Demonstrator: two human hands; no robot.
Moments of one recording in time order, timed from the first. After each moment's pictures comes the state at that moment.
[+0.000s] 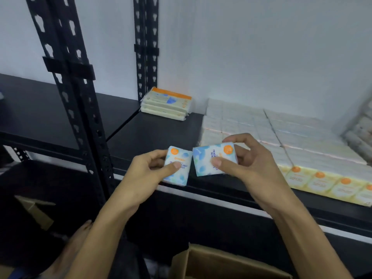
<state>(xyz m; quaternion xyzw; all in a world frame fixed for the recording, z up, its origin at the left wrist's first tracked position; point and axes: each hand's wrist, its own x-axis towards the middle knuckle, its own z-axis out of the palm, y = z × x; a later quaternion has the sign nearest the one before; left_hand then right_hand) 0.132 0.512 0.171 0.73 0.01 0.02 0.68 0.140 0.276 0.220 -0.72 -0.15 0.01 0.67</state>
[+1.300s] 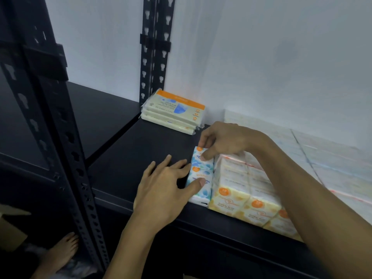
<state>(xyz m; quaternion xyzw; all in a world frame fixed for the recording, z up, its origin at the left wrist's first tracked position) 0.231 0.498 0.145 0.94 -0.03 0.08 0.33 0.373 0.344 0.241 -0.95 -0.25 0.15 0.07</state>
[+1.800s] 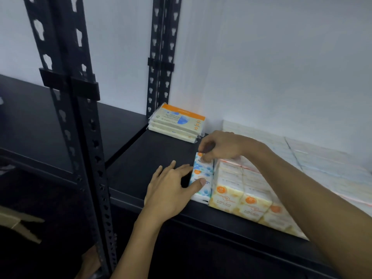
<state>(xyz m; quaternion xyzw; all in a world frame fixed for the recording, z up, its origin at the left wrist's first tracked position) 0.221 0.498 0.156 0.94 -0.03 0.06 0.35 0.357 0.347 0.249 -0.96 -0.24 0.14 0.07</state>
